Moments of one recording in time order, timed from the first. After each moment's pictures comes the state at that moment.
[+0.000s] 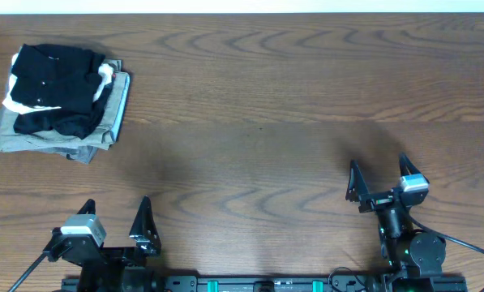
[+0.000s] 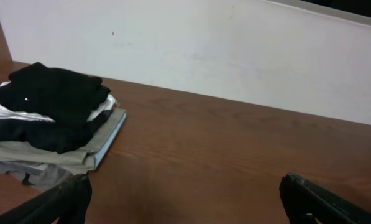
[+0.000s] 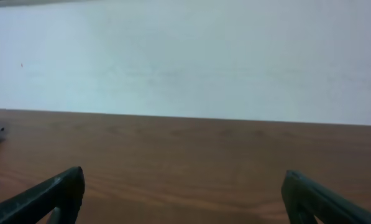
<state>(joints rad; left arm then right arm) 0.10 0.10 0.84 -0.92 0.18 -0.20 0.07 0.02 0.01 0.08 -0.10 0.09</state>
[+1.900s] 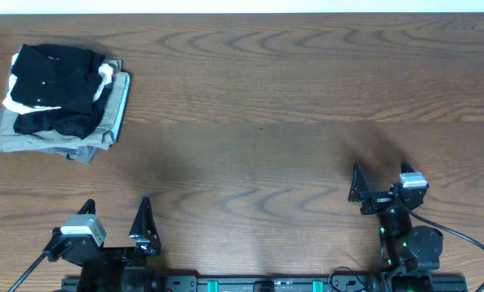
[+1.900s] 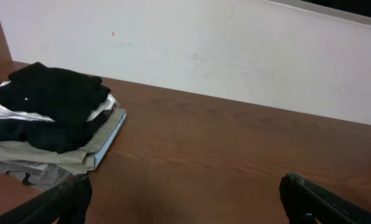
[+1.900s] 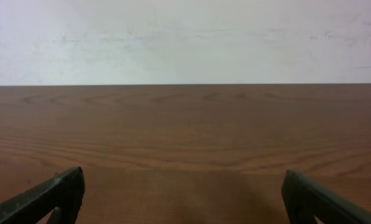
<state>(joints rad) 0.10 0.10 0.84 -0.92 0.18 -0.20 0.02 0.01 0.01 -0.06 -0.07 0.09</state>
